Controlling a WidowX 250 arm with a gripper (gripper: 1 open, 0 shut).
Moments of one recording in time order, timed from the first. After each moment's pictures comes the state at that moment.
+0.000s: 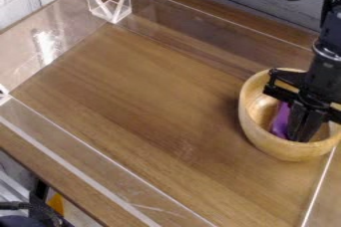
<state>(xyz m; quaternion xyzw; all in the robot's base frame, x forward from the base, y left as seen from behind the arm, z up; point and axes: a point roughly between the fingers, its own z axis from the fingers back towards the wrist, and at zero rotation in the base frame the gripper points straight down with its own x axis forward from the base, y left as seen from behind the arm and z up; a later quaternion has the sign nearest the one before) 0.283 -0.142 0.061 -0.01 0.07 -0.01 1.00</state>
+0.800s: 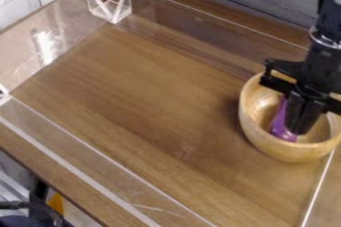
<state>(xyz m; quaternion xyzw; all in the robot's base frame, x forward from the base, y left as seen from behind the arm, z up) 0.271 -0.133 0.092 -0.01 0.05 0.00 1.00</state>
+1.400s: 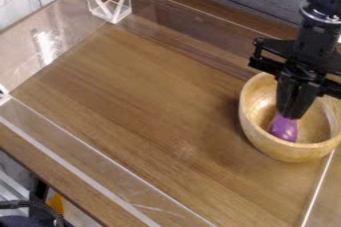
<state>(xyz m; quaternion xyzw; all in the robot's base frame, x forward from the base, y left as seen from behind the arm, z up) 0.264 -0.116 0.109 -0.01 0.04 0.02 1.00</state>
